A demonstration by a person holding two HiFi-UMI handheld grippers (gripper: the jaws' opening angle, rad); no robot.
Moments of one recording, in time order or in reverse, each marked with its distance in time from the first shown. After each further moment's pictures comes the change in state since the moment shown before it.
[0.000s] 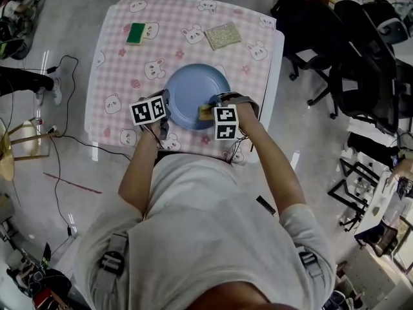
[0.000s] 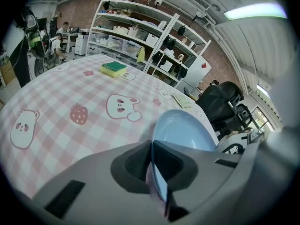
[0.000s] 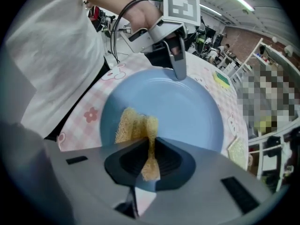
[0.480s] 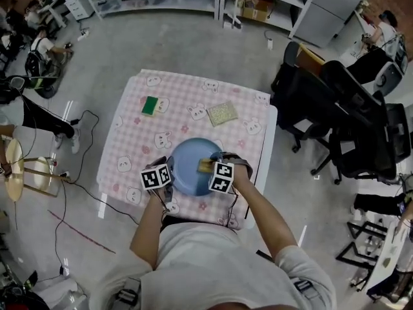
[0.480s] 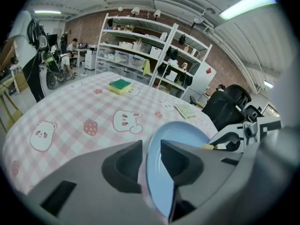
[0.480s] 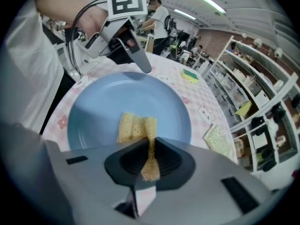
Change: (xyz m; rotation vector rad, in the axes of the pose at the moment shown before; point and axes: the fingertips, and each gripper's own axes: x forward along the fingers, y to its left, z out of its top) left arm -0.026 -0.011 0.007 0.013 -0.122 0.144; right arm -0.011 -0.057 -0.017 0.204 -0.087 -0.174
